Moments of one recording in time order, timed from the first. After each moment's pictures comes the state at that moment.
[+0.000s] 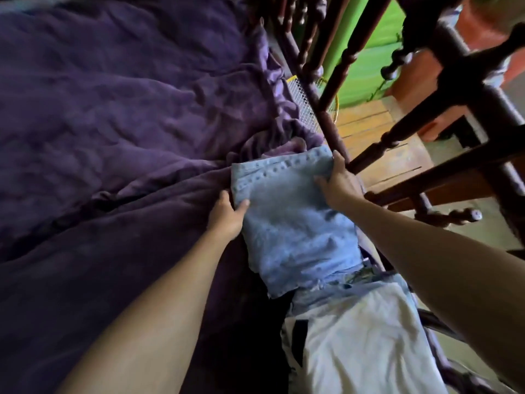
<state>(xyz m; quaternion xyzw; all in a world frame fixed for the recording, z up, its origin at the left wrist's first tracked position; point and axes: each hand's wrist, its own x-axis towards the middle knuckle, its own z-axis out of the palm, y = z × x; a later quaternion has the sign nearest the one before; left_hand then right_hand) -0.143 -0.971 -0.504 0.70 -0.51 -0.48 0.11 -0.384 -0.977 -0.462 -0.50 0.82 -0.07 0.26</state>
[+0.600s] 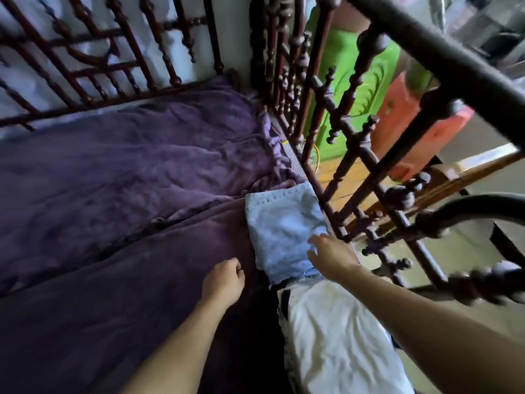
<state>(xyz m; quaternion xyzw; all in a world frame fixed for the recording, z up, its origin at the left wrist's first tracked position) -0.103 -0.822 -0.374 0.69 -0.66 -0.29 0.00 -0.351 -0.826 -0.338 -0.66 0.72 0.08 0.21</state>
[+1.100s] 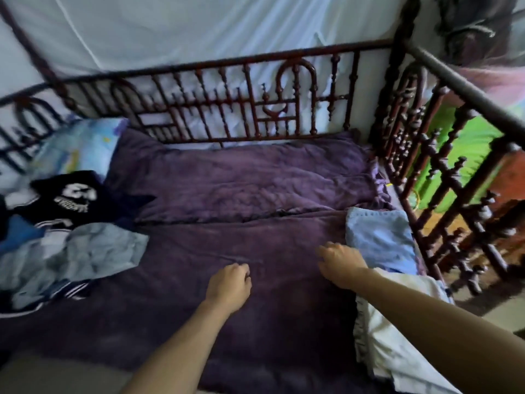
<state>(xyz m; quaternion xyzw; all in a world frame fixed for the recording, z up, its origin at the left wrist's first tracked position) 0.068 -0.542 -0.207 0.77 -0.63 -0.10 0.04 -0.175 -0.652 -0.210 -0.87 0.50 0.03 0.06</state>
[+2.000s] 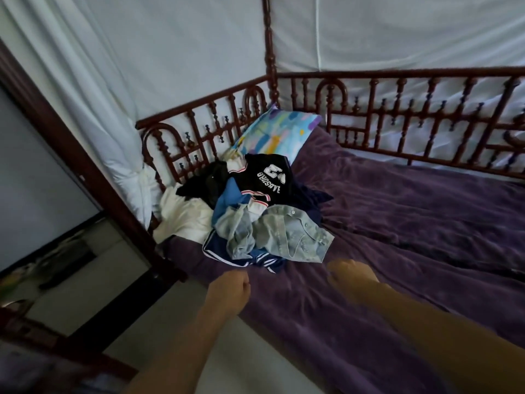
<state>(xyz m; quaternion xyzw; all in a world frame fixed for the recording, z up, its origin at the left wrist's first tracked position) 0.588 -0.233 -0.164 0.91 -0.40 -0.09 0.10 0.408 -0.469 -0.198 -0.96 0.26 0.04 0.11</state>
